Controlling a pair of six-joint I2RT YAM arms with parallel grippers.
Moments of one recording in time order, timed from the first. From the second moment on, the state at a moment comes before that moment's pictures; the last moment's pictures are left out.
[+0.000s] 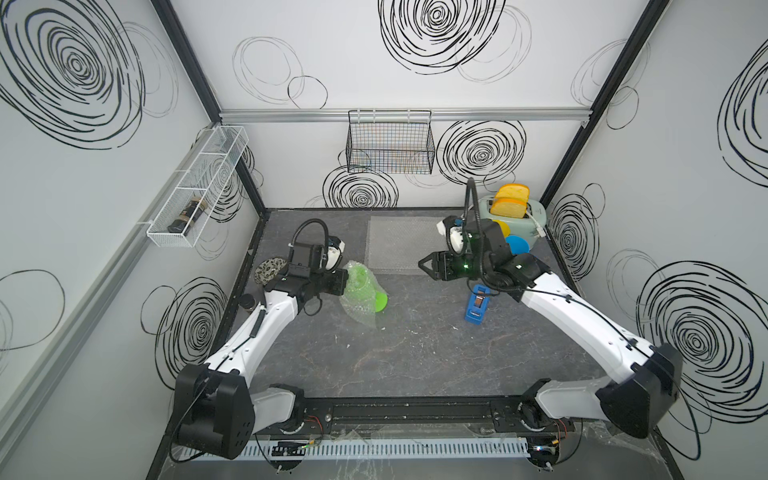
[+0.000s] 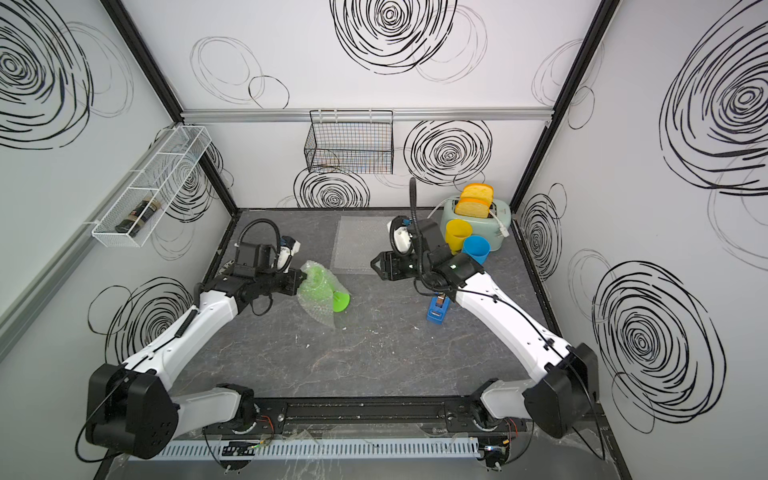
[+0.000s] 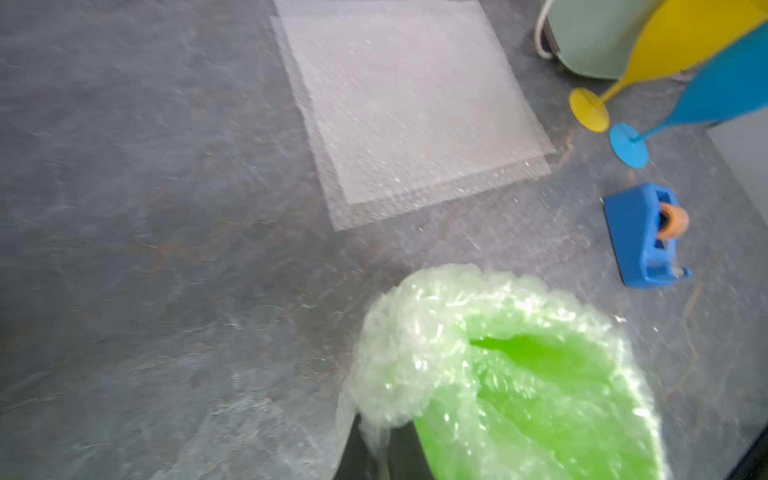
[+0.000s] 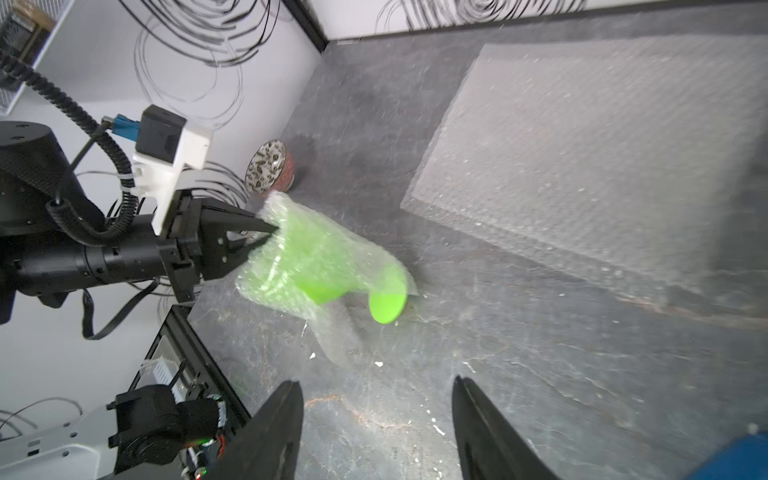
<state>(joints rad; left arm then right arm) -0.14 1.25 0.93 -0.49 0.31 -0.03 0.60 1.30 1.22 -0.54 -0.29 0.41</state>
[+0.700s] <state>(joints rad) 0.14 1.93 1.71 -0.71 0.14 0.28 0.50 1.38 1.08 -0.51 -0.26 0.37</state>
